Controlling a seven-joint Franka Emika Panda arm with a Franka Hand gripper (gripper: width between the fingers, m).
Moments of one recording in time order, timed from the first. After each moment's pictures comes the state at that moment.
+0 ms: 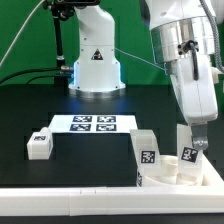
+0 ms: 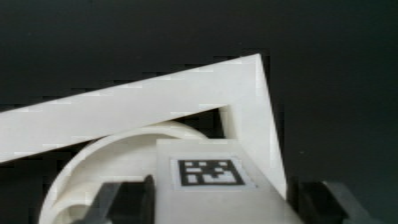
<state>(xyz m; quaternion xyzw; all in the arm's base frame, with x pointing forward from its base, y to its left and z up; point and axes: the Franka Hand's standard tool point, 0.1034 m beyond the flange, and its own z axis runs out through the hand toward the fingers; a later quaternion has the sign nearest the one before) 0.641 0.118 0.082 -0.63 0.76 -0.02 0.15</state>
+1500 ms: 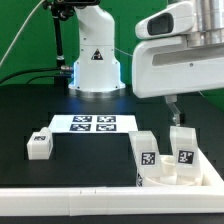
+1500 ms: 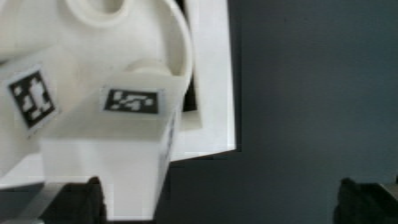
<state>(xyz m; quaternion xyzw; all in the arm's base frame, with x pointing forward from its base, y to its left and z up) 0.642 0.127 0.117 -1.00 0.01 -0.06 0.07</state>
